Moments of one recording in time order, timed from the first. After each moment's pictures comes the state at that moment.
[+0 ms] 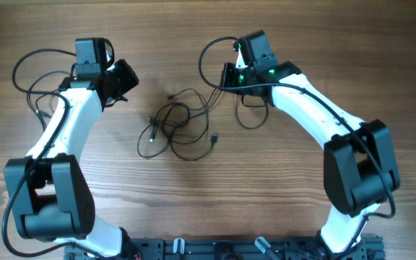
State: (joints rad) left arm 0.04 1.74 1.19 -0.43 0.17 -0.54; right arm 0.43 1.95 1.40 -0.42 -0.26 0.59
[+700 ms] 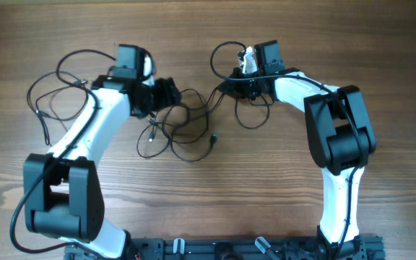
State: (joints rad) left arm -0.17 1.74 1.19 -0.66 0.27 -0.48; right arm 0.28 2.28 1.41 -0.13 -0.71 0.57
